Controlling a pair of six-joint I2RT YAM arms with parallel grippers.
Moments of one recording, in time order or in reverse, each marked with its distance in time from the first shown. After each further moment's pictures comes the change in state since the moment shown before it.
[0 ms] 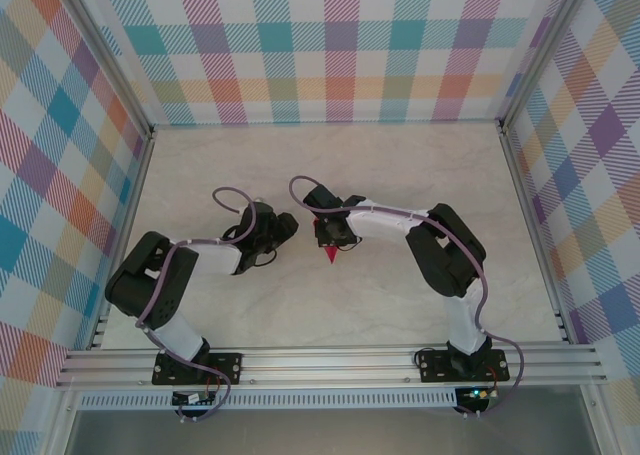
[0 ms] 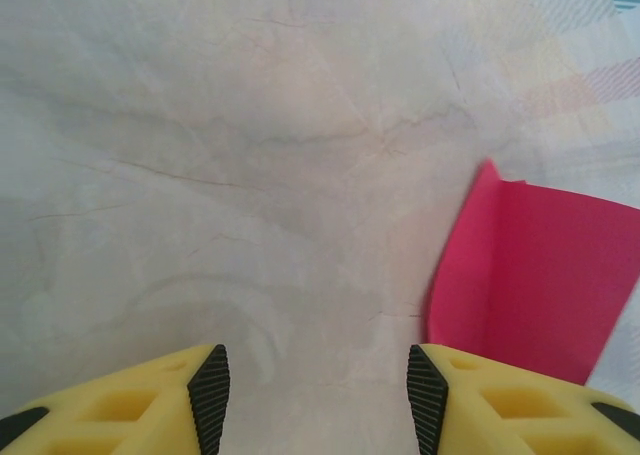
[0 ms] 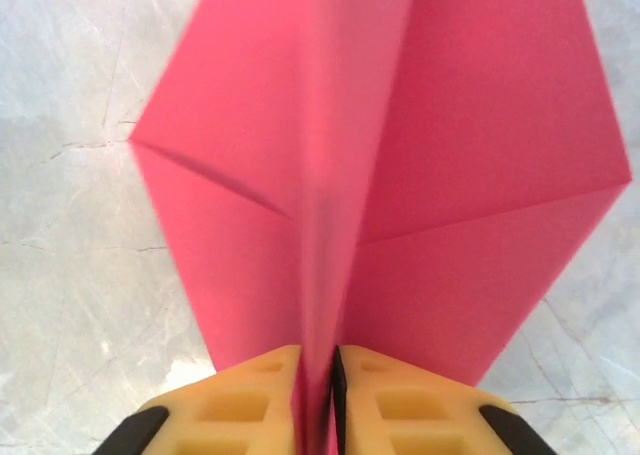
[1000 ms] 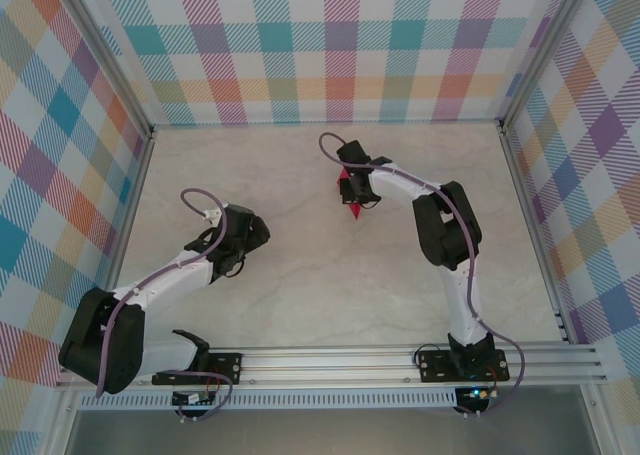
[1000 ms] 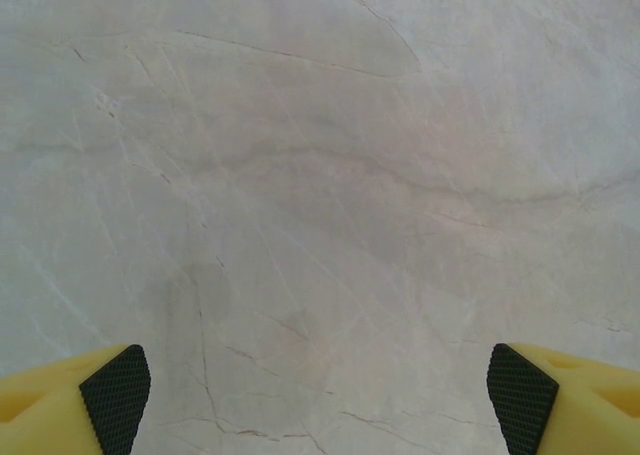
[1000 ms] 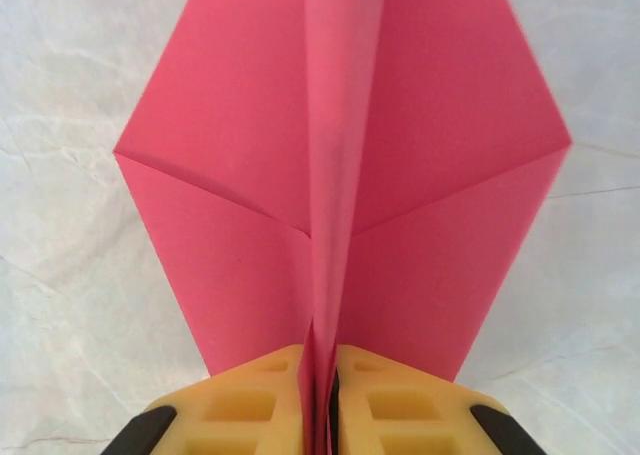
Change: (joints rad) left arm 0.042 -0.381 -0.003 -0.577 -0.317 0.155; right arm -0.285 0.198 0.303 -0.036 -0.031 -0.256
